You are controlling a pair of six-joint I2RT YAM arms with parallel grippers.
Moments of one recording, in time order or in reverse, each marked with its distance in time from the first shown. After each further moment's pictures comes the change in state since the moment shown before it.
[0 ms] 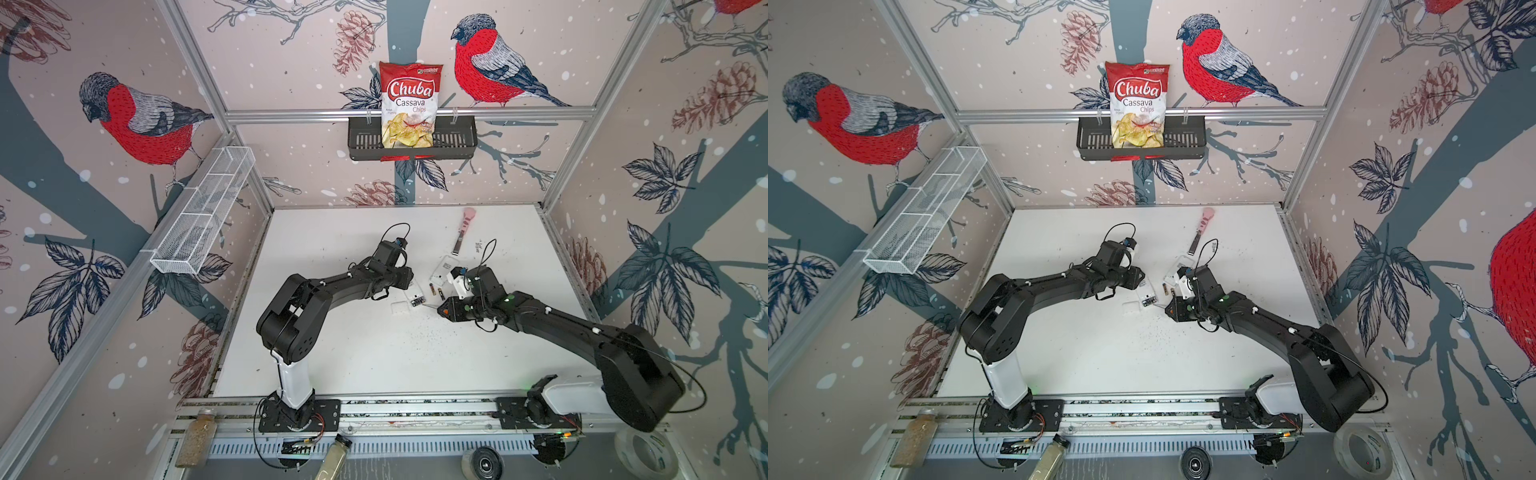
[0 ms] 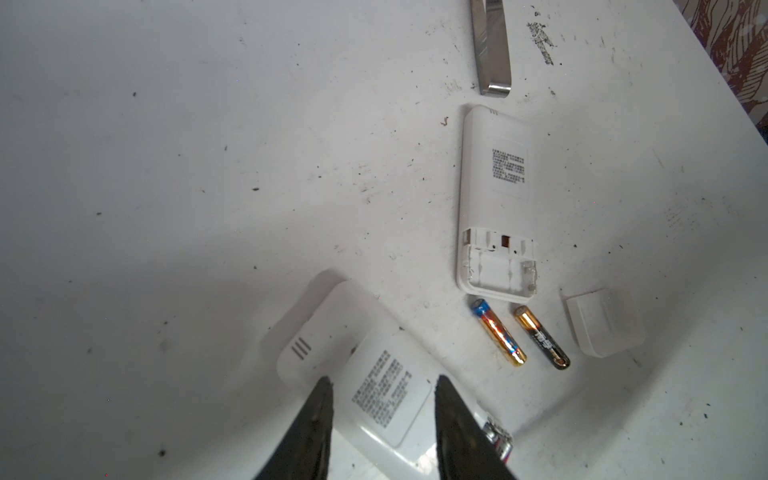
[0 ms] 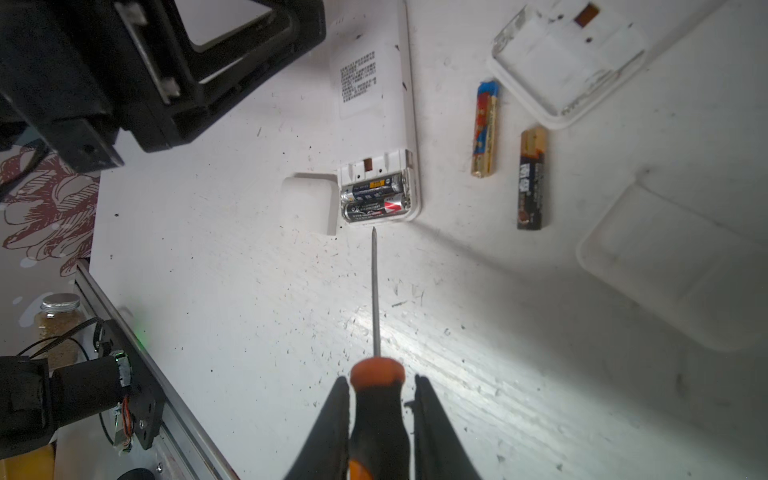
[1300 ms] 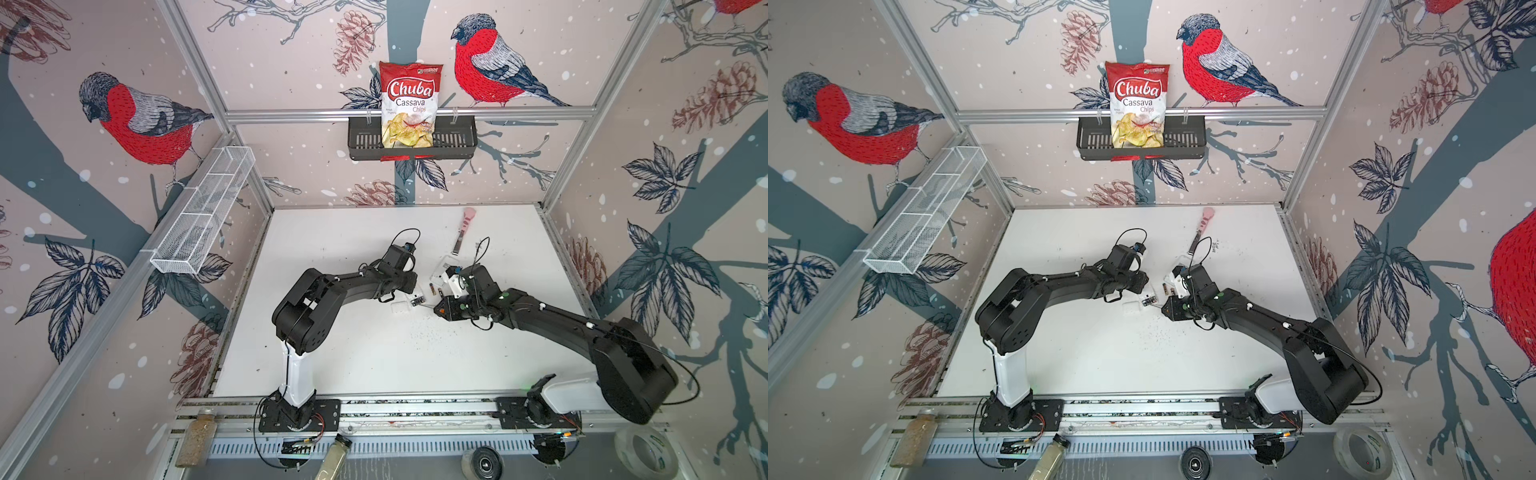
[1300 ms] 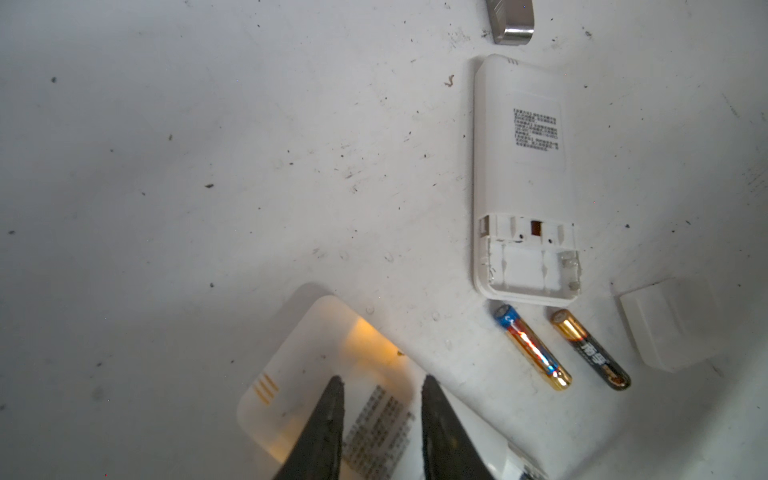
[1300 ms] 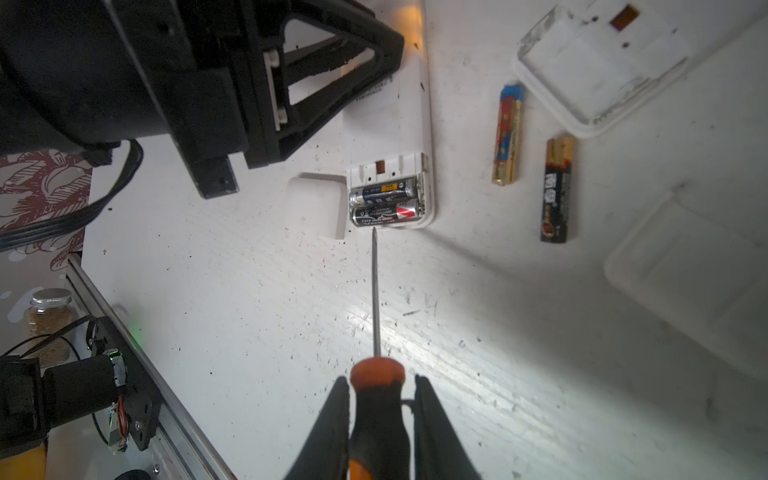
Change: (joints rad) left arm -0.033 0.100 0.036 0.010 -0.048 0.050; right arm 0.028 0.041 0.038 -0.011 0.011 -0.001
